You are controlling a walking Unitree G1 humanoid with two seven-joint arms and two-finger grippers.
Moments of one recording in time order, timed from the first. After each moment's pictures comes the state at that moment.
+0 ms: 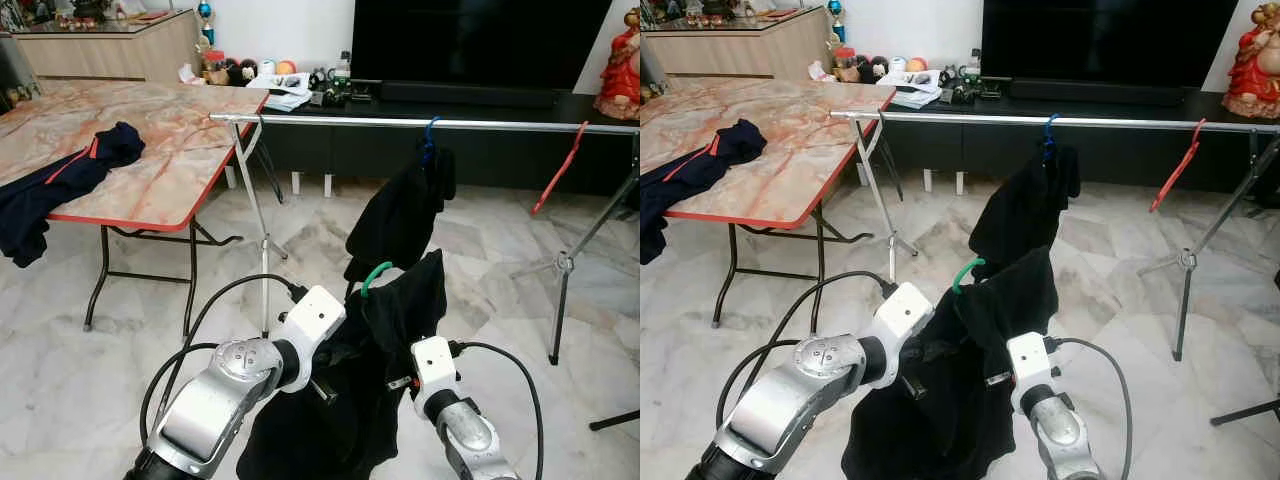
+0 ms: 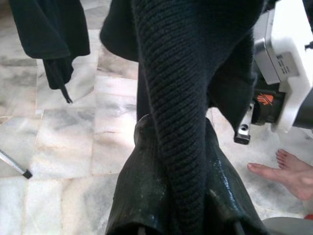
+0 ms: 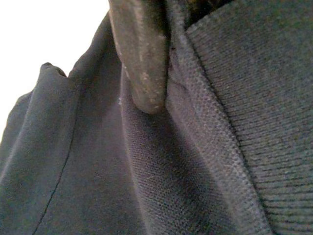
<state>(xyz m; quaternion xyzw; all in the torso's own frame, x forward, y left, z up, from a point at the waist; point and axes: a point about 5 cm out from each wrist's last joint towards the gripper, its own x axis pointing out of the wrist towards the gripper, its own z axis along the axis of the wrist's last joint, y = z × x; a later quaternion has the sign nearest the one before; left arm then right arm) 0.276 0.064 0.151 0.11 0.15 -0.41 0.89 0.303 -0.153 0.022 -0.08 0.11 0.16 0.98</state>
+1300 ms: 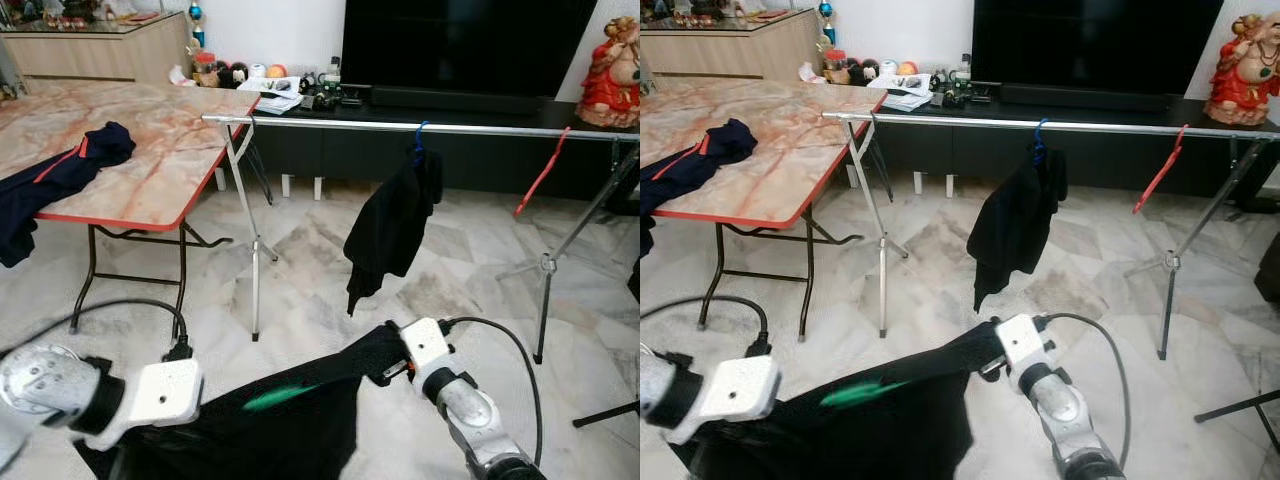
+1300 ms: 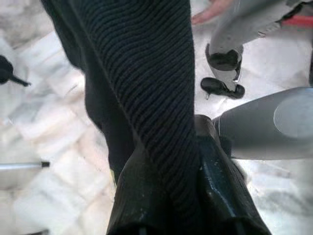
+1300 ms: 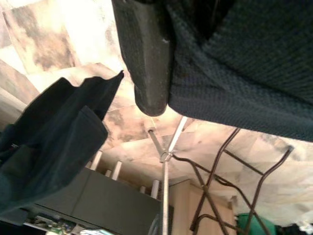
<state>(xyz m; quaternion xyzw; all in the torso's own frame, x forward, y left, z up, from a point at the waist) 0.209 0.205 0.173 0.37 0.22 -0.63 0.65 0.319 -0.151 0.043 -0.15 0.09 0.22 0.96</state>
